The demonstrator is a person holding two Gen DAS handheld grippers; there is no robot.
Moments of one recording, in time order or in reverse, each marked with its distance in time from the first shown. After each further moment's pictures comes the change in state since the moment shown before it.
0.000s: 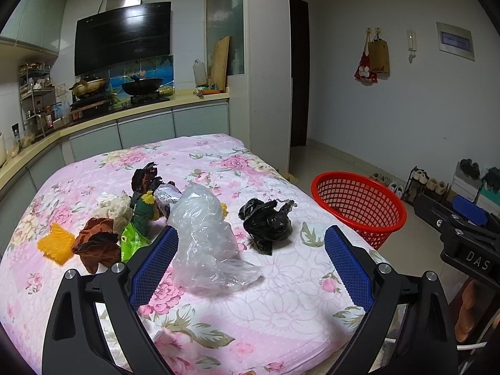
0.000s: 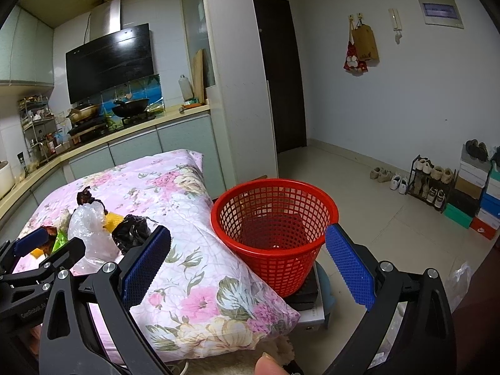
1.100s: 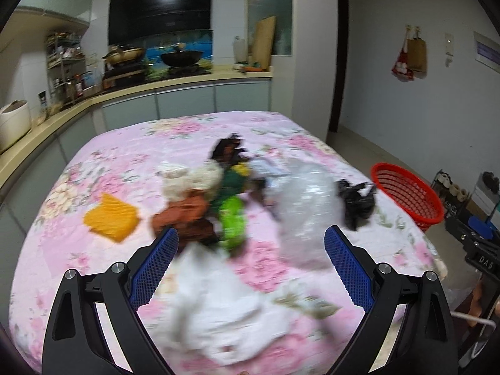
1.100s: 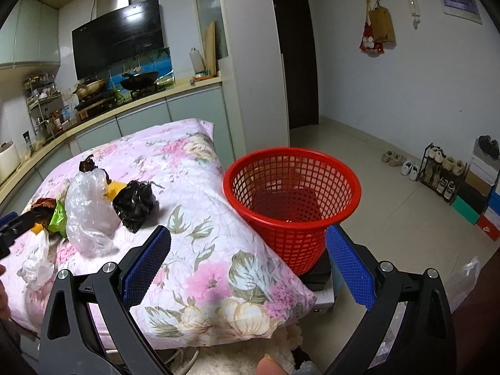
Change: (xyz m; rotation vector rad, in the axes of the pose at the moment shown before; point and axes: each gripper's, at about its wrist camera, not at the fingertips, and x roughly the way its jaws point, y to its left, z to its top) left arm -0.017 0.111 -0.010 -0.104 0.114 0.119; right arm 0.024 0.013 -0.017 -0.030 0.136 0.046
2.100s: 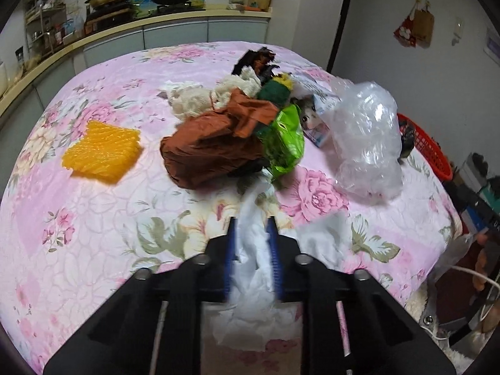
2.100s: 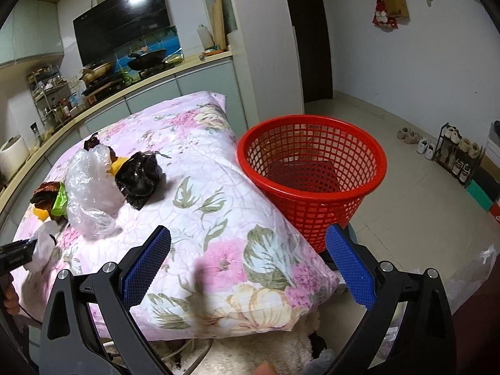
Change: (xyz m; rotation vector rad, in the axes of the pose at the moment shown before) left arm 0.051 0.046 -0.030 -0.016 0.284 -0.106; right arm 0.021 0.002 -0.010 0.008 0.118 0.075
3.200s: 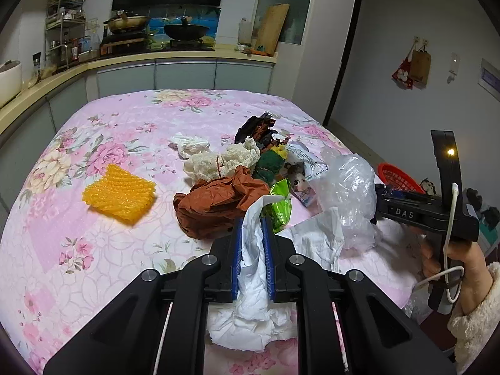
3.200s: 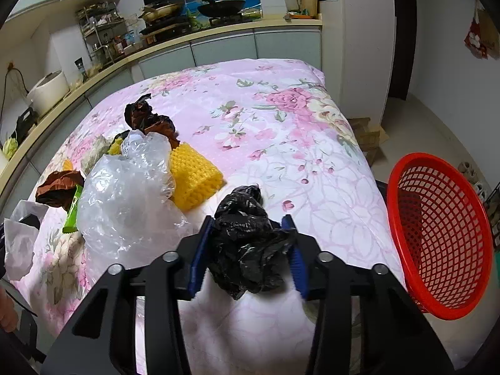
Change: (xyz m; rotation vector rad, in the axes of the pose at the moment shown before) left arm -0.035 -0.002 0.021 -0.063 -0.199 -0.013; right arm 0.100 0.108 0.063 -0.254 0.195 0.218
